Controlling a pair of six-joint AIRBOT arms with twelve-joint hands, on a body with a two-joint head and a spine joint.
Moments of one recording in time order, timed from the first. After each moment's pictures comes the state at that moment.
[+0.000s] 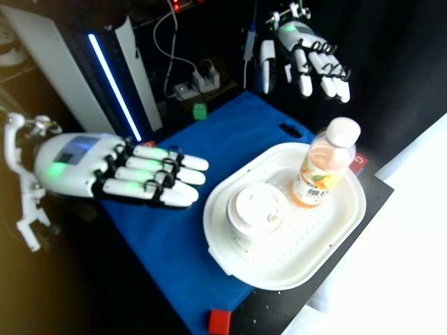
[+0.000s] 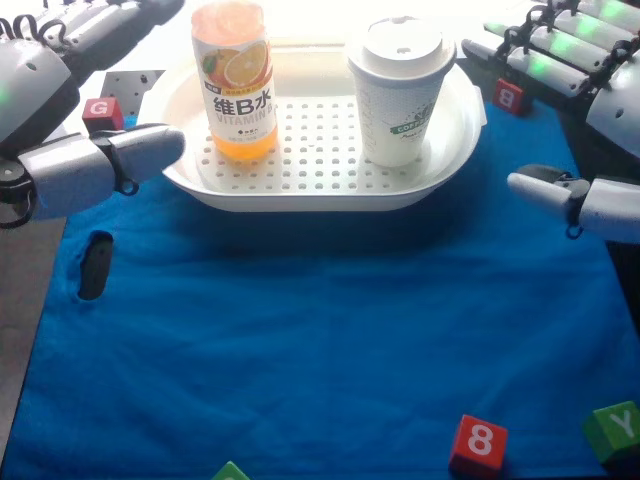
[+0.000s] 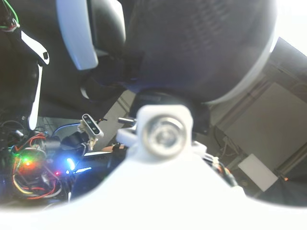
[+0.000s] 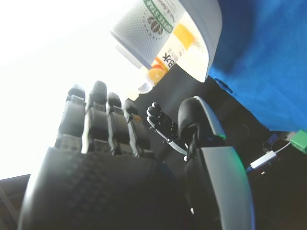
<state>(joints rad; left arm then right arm) 0.90 -0.85 1.02 -0.21 -1.05 1.07 -0.80 -0.86 0.97 0.05 0.83 -1.22</state>
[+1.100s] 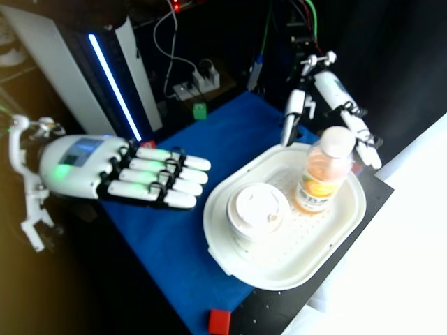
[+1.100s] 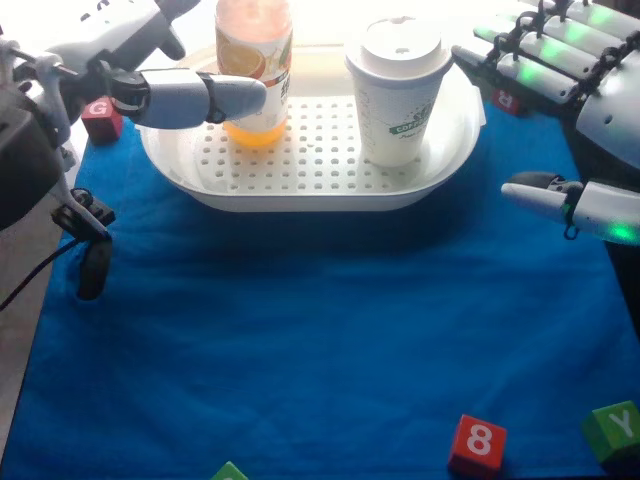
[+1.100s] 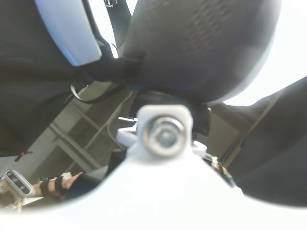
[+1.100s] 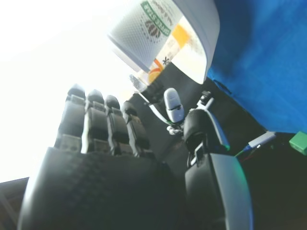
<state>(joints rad) 0.65 -1.20 1.45 -0.30 -0.65 0.81 -0.80 -0.87 0.98 0.05 0.83 -1.22</state>
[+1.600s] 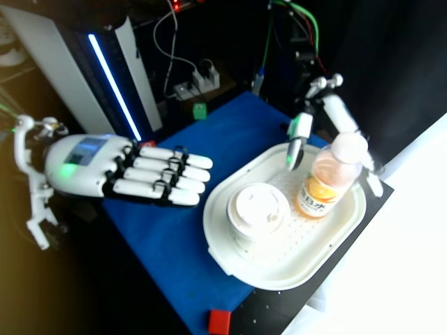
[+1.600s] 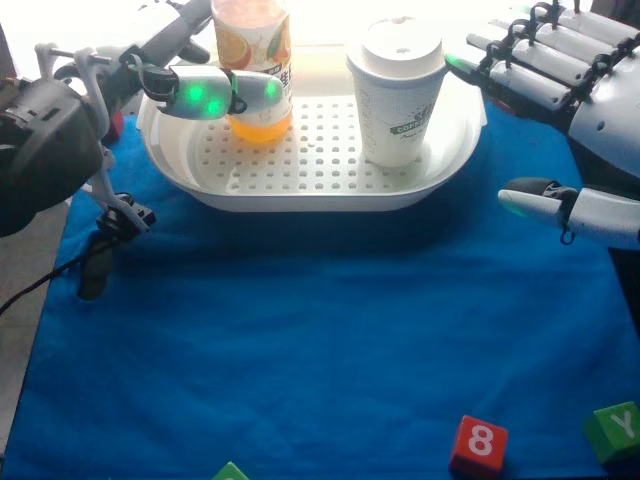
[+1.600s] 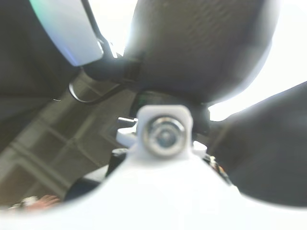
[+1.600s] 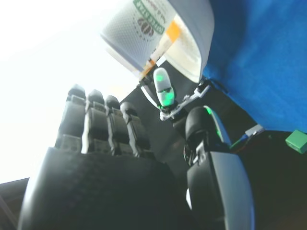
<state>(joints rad) 0.62 -1.33 1.62 -0.36 -0.54 0.68 -0.80 -0.88 0.98 0.04 0.82 -1.22</state>
